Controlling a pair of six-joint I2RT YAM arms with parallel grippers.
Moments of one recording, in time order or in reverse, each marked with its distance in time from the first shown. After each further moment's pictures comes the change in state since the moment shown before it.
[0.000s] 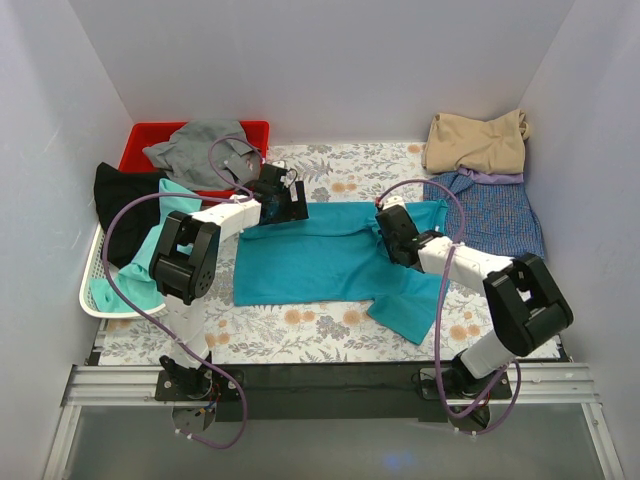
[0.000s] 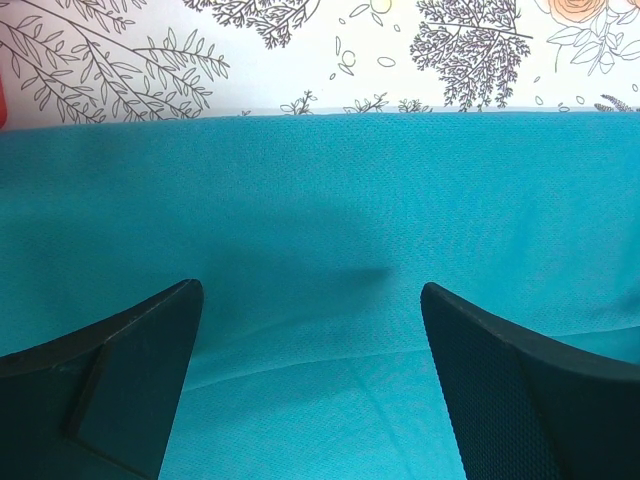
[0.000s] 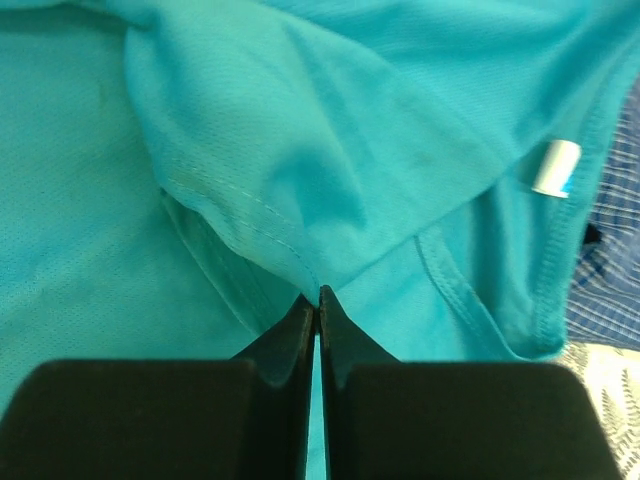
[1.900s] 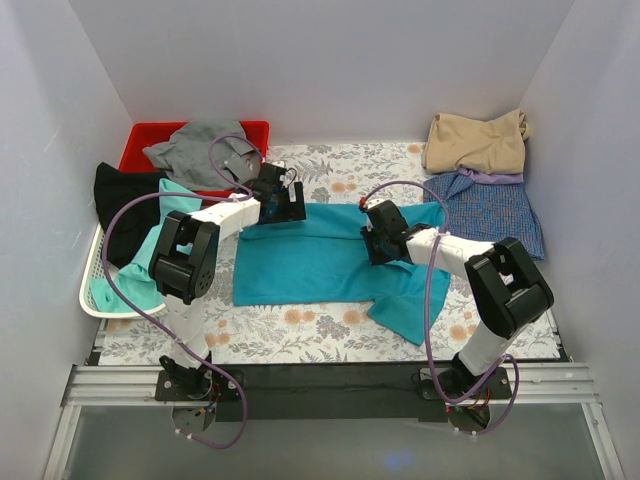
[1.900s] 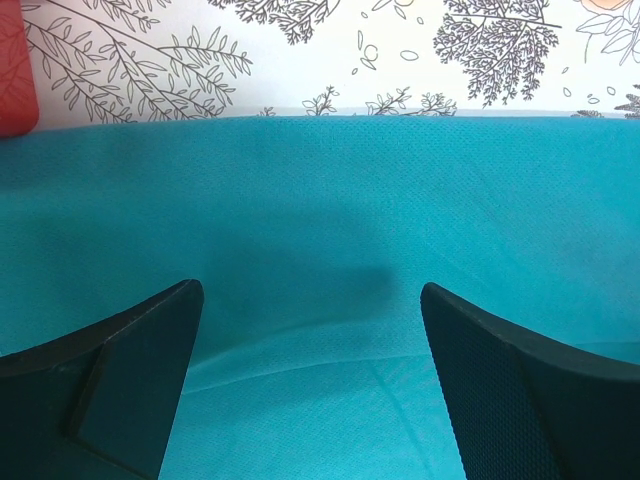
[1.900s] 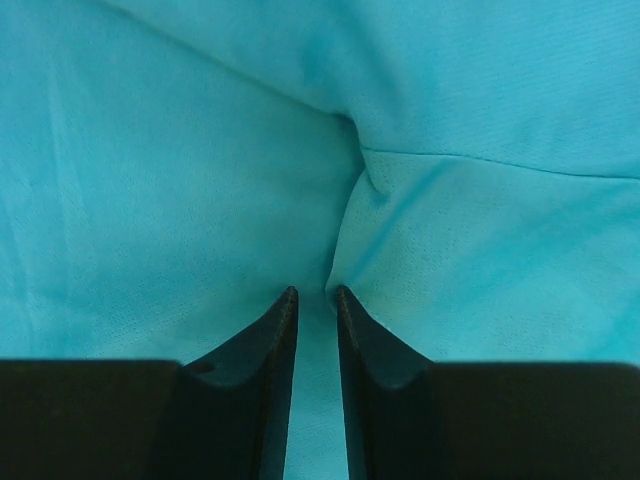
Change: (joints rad) left arm 0.006 0.000 0.012 -0.035 -0.016 0.038; right arm 0.005 0.111 0.089 0.014 -0.336 0.077
